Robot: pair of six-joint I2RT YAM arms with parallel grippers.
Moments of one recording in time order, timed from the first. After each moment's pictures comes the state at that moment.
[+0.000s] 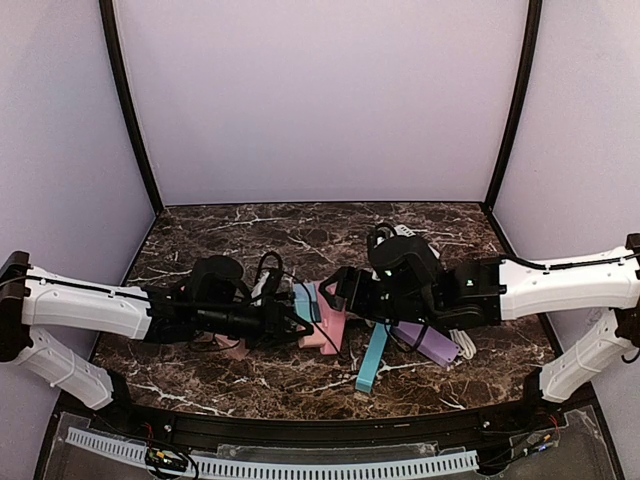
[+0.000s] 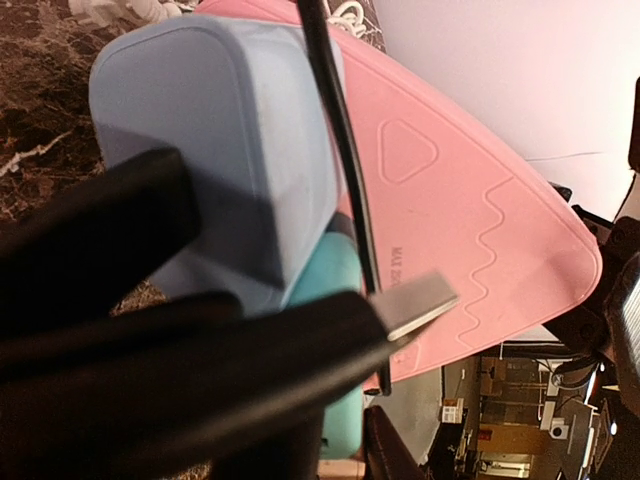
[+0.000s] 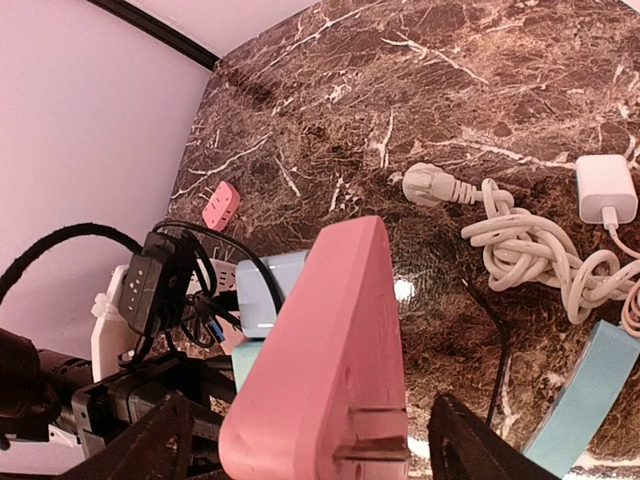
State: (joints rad) left arm -0.98 1.35 0.66 0.16 0.35 -1.08; right arm 1.21 1.41 1.02 -0.21 0.34 1.08
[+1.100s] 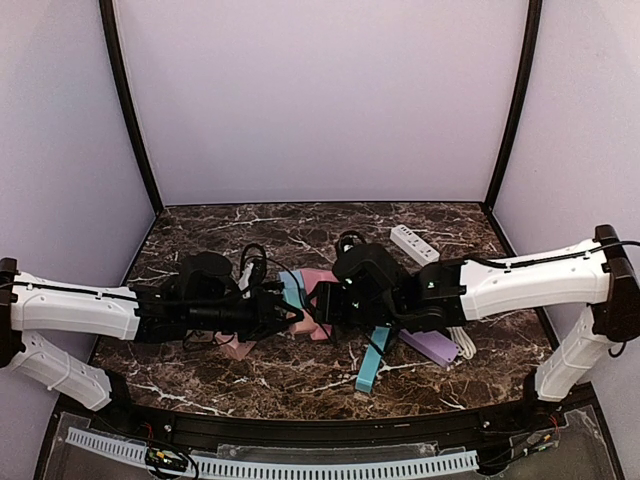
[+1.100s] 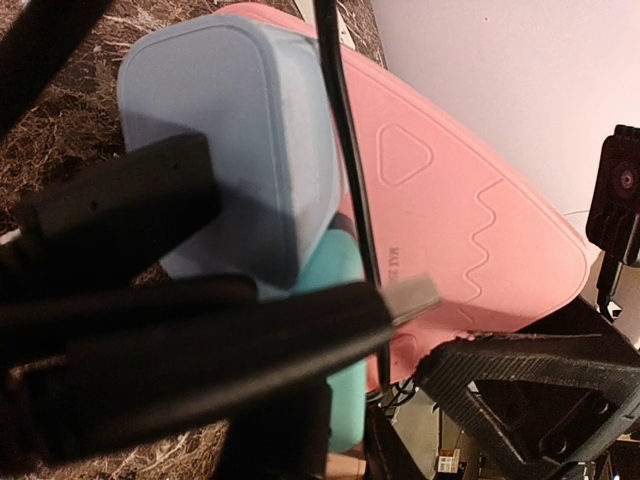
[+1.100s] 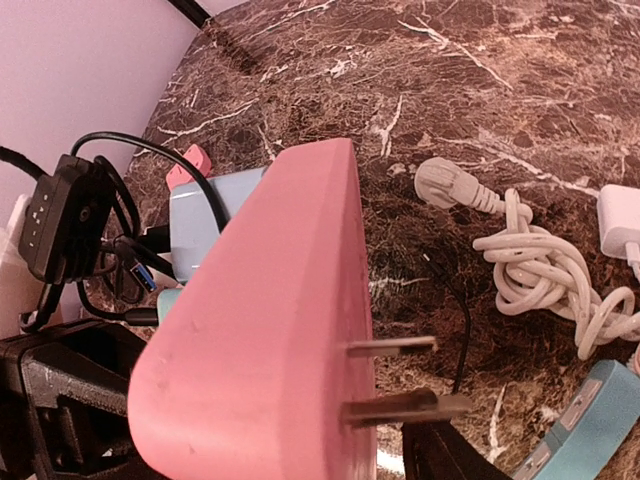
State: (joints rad) left arm -0.97 1.27 0.65 0.13 0.20 -1.13; right arm 1.23 1.57 1.12 -0.24 0.35 0.94
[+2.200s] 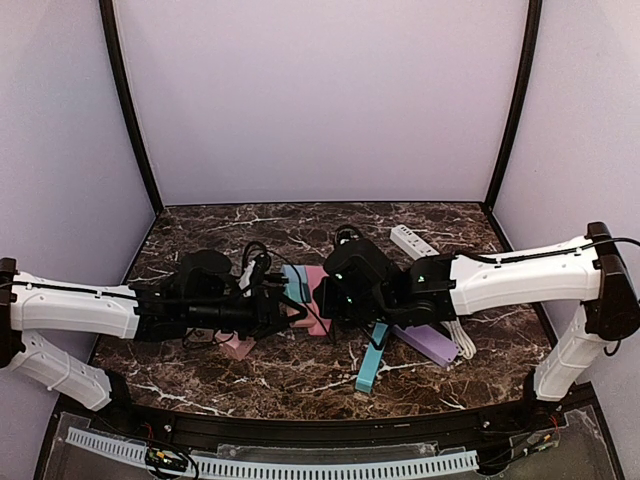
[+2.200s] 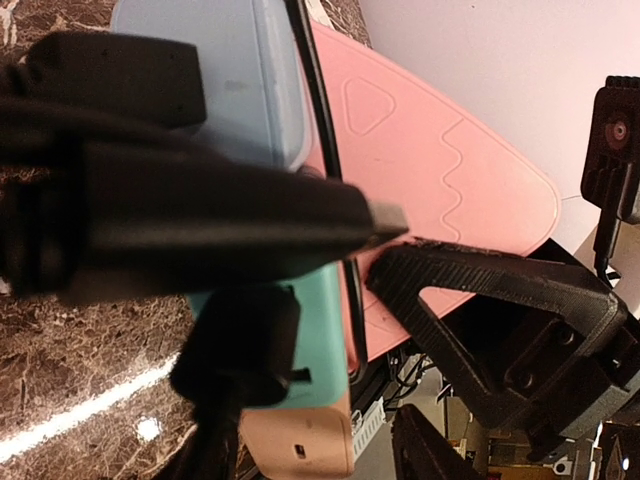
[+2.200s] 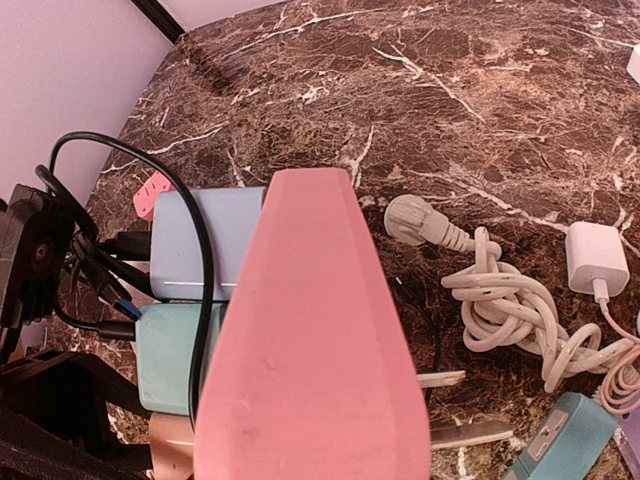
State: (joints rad) left arm -0.97 1.27 0.65 0.13 0.23 -1.09; right arm 1.22 1.63 1.20 -0.29 0.43 0.89
